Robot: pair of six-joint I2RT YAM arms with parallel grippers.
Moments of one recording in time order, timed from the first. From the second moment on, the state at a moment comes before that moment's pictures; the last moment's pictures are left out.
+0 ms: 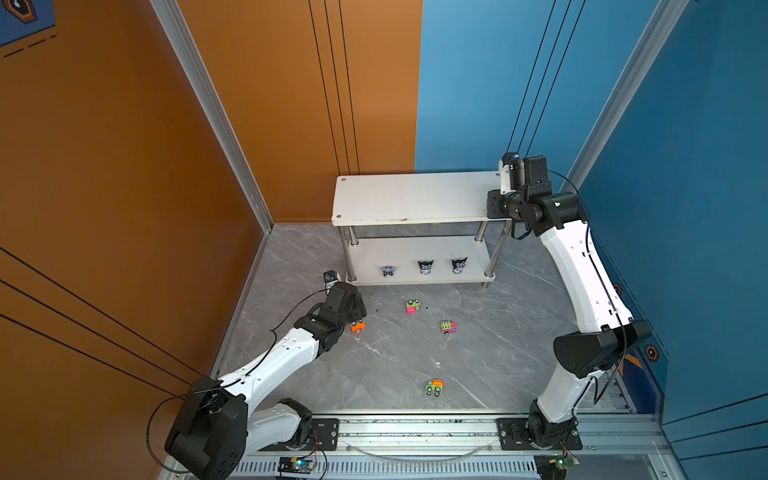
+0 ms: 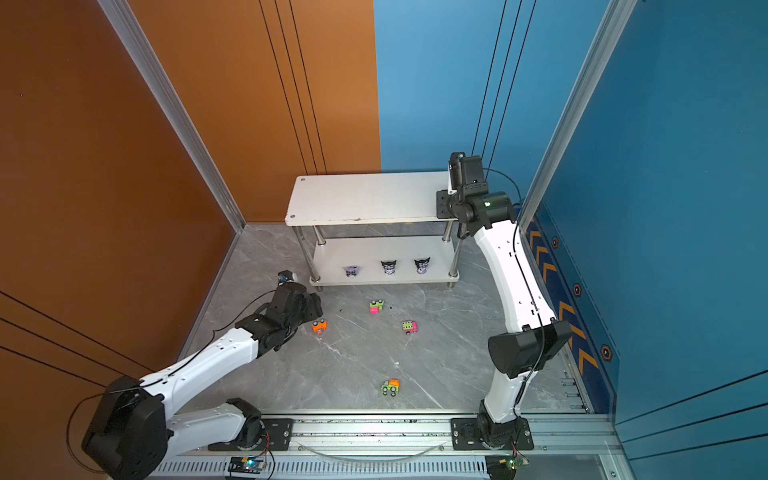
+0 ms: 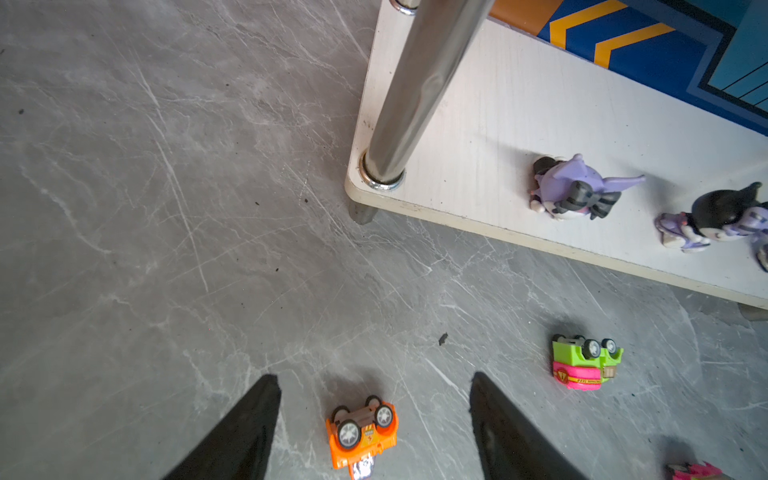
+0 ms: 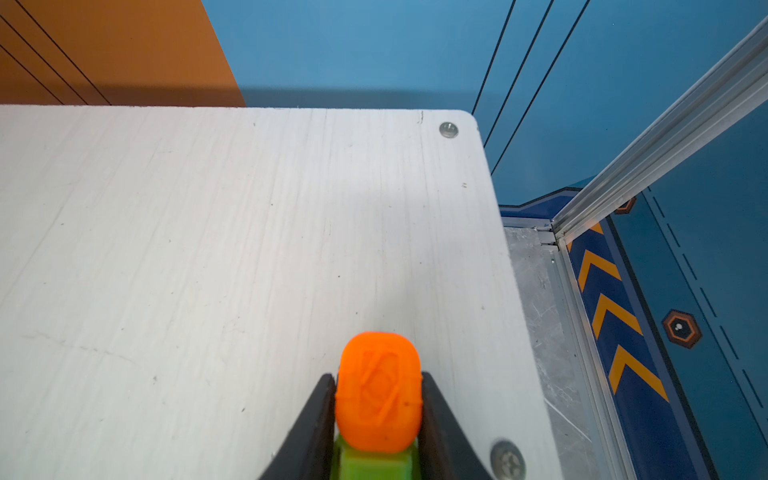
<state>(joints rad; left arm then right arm) -0.48 1.19 0.67 -0.24 -0.31 -0.66 0.27 1.79 2.20 -1.03 0.19 0.11</state>
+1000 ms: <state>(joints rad) -0.74 1.50 0.77 -0.14 -0.28 -0.61 0.55 1.22 1.66 -0.95 0.47 0.22</state>
